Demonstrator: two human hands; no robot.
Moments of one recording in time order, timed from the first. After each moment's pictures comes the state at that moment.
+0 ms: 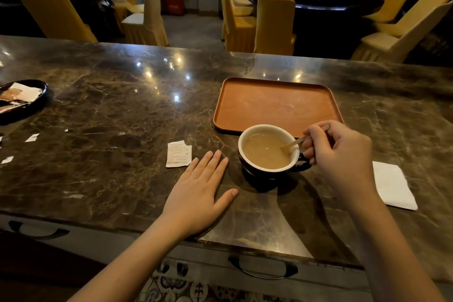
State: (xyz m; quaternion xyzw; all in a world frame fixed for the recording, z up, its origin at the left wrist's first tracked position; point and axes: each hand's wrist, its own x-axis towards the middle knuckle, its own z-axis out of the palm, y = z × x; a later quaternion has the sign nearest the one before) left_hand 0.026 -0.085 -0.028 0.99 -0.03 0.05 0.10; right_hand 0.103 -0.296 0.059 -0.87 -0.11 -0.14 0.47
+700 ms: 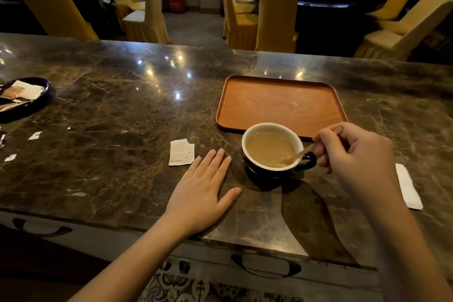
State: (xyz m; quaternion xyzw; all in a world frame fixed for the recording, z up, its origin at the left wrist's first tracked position) left_hand 0.027 -0.085 -0.027 0.99 -0.03 0.05 0.11; right_hand 0.091 -0.304 0.069 -0.87 -0.11 -0.11 0.46
